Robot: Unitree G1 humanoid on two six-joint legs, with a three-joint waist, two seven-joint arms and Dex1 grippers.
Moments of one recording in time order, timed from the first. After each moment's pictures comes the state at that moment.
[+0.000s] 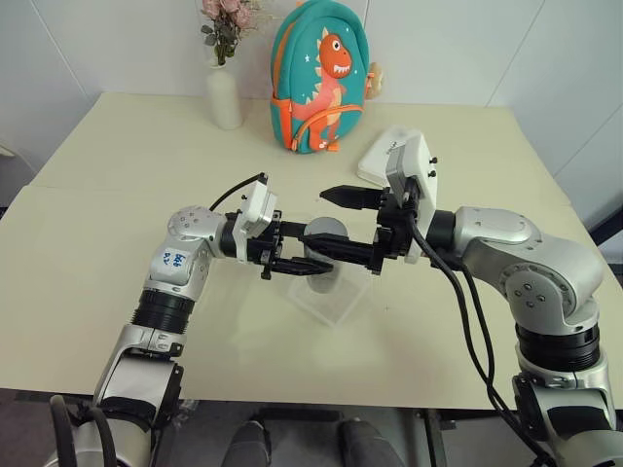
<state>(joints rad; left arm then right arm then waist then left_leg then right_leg) -0.85 0.42 -0.10 0.33 -0.42 0.15 -1.41 -0.79 -0.52 0.05 -0.42 0.78 0.92 0.64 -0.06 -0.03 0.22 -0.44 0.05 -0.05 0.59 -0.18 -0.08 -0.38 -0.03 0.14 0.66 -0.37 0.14</state>
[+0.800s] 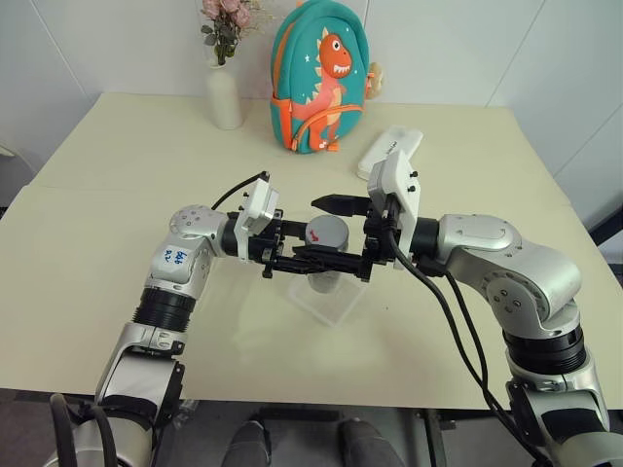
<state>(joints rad) -0.85 0.42 -0.10 0.33 -0.42 0.19 -1.41 -0.77 -0.52 0.11 -0.42 0.69 0.85 0.69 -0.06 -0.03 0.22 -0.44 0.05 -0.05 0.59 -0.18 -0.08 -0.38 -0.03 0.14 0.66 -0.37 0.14</state>
